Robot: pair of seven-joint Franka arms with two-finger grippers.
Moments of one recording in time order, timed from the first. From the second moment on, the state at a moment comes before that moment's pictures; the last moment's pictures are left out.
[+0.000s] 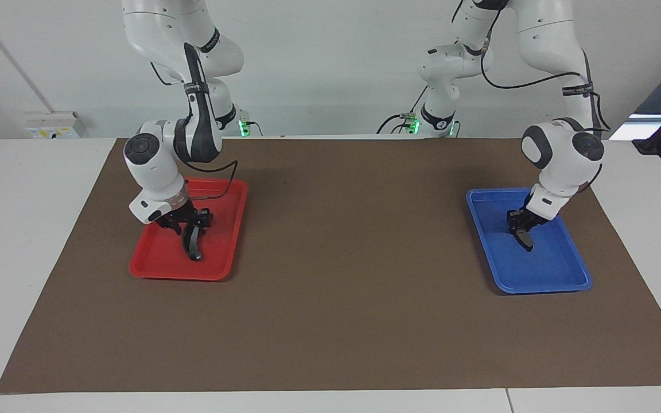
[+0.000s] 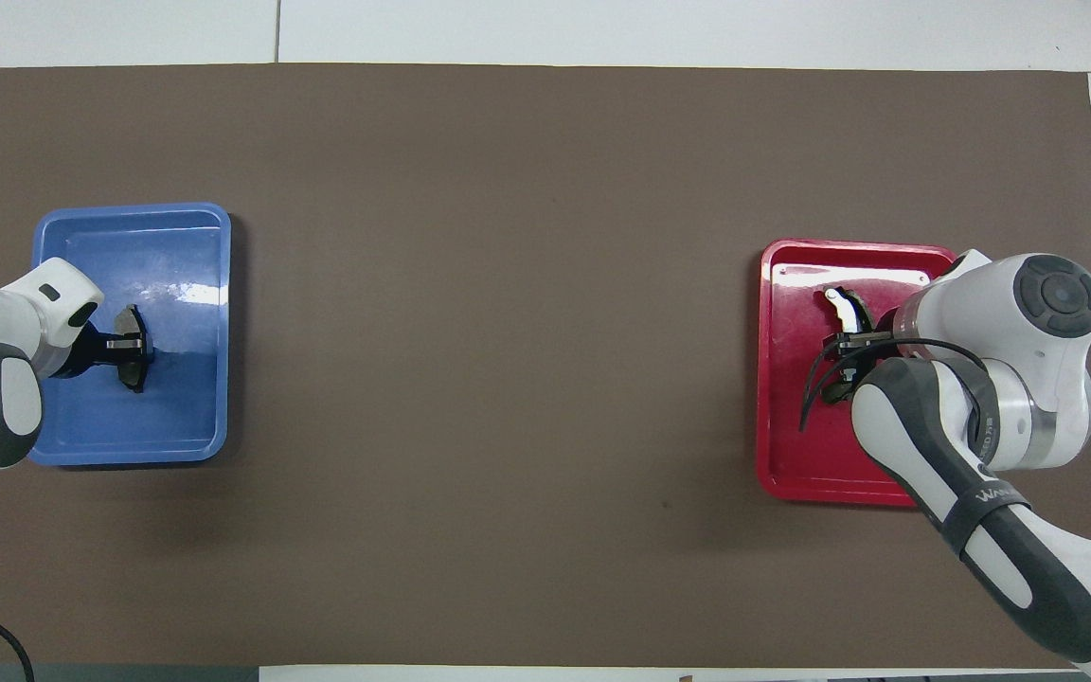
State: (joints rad) left arm 0.13 0.15 0.02 -2.25 0.01 2.42 0.13; right arm 0.14 0.13 -0.13 -2.27 0.00 2.37 -0.01
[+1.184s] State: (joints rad) left arm -0.33 0.15 0.00 -2.00 0.01 2.16 -0.37; right arm 0.14 0.12 -0.13 -2.02 0.00 2.10 -0.01
